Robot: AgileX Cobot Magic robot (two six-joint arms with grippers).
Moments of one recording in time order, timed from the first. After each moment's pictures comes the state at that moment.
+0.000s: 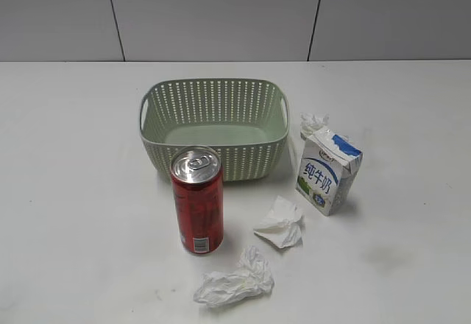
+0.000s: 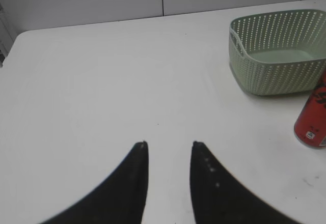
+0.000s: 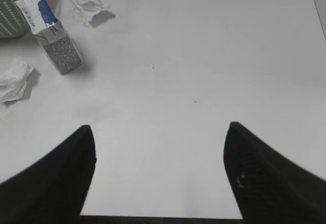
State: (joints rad) left arm -0.01 0.00 -0.51 -0.24 1.03 0.21; right arm 0.06 0.40 -0.62 0.08 1.00 -0.04
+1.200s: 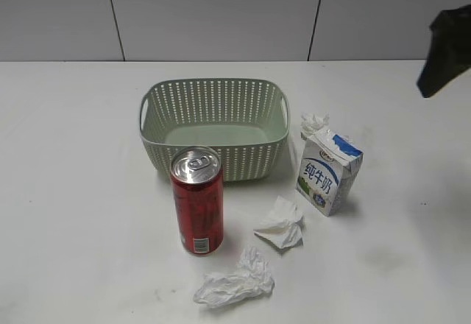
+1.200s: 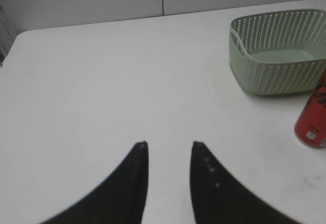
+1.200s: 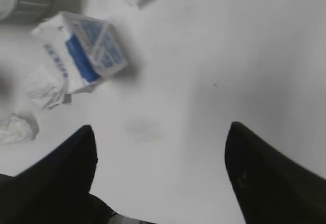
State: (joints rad) left arm -0.01 0.00 -0.51 -0.24 1.03 0.21; right arm 0.16 1.55 -1.36 0.17 1.21 -0.03
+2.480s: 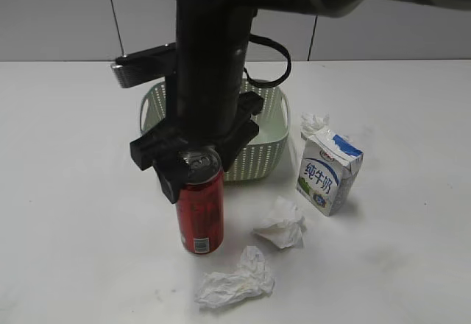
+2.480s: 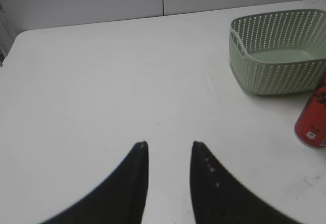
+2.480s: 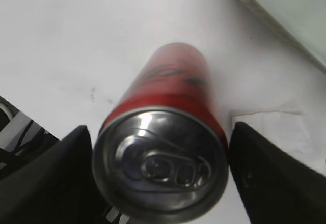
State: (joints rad) left arm -0.01 0.00 -0.51 -0.24 1.03 0.21; right arm 0.87 2.08 -1.75 0.18 1.21 0.11
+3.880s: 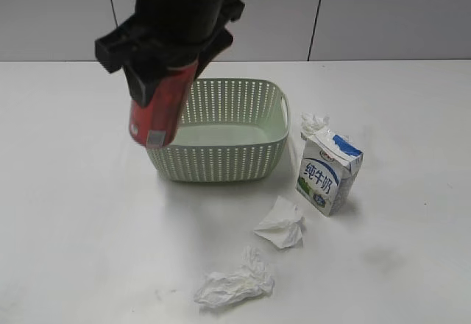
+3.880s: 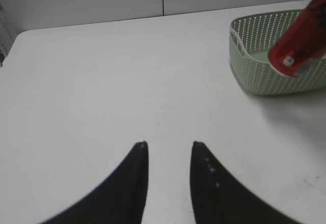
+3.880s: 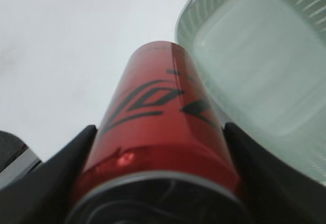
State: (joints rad) left arm -0.01 0.00 -0.51 -0.24 1.03 0.21; right arm 0.87 2.05 -2.00 0.12 1.22 0.04
